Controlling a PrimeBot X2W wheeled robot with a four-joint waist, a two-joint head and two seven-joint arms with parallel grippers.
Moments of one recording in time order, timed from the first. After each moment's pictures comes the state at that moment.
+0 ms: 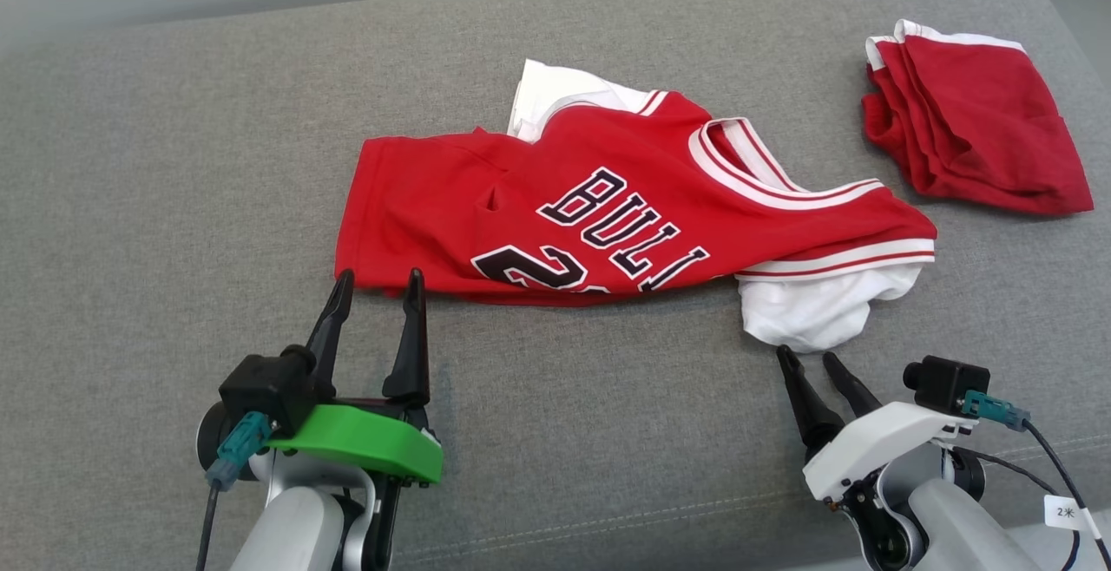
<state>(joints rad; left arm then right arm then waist) -0.15 0.04 -0.35 0.12 -0.46 0.11 -0.25 -0.17 -0.11 0.33 0.60 0.66 0.11 -0.20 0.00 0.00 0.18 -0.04</state>
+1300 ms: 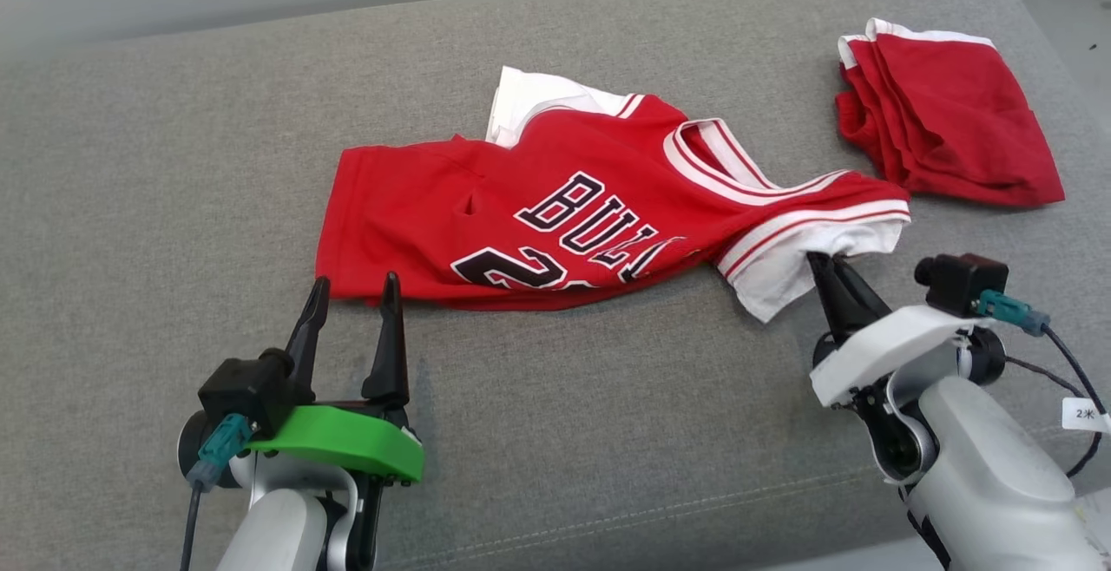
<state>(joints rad) -0.14 0.04 -0.31 0.15 -0.45 0.11 -0.25 -0.34 -0.18 0.37 0.57 0.60 0.12 -0.24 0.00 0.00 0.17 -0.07</state>
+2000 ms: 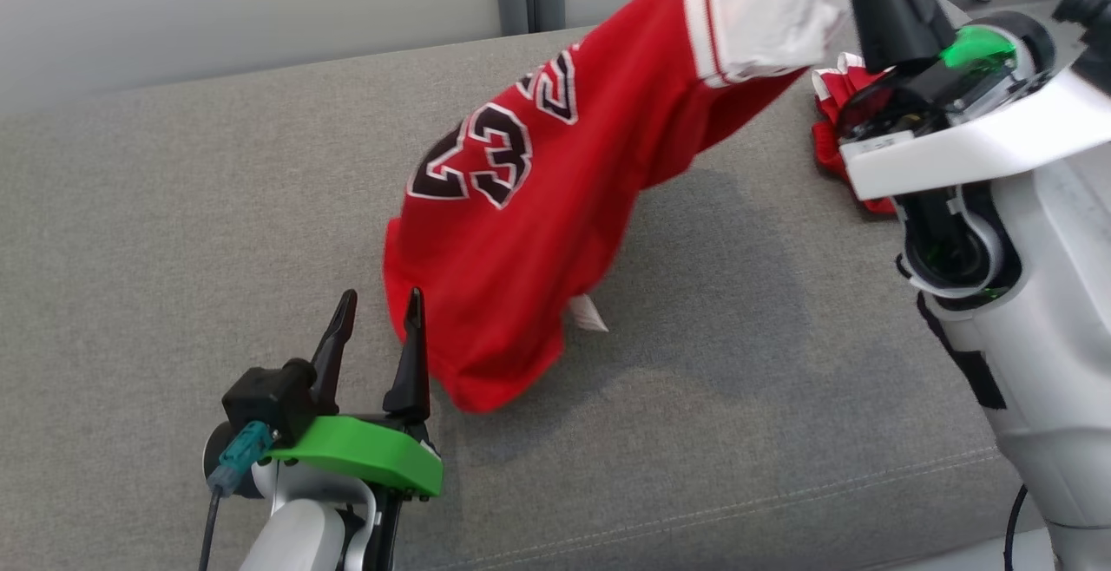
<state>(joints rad) -0.14 0.04 -0.35 0.16 -0.49 0.11 -0.25 -0.60 -0.24 0.43 0.00 0.77 0.12 -0.25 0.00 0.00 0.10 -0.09</state>
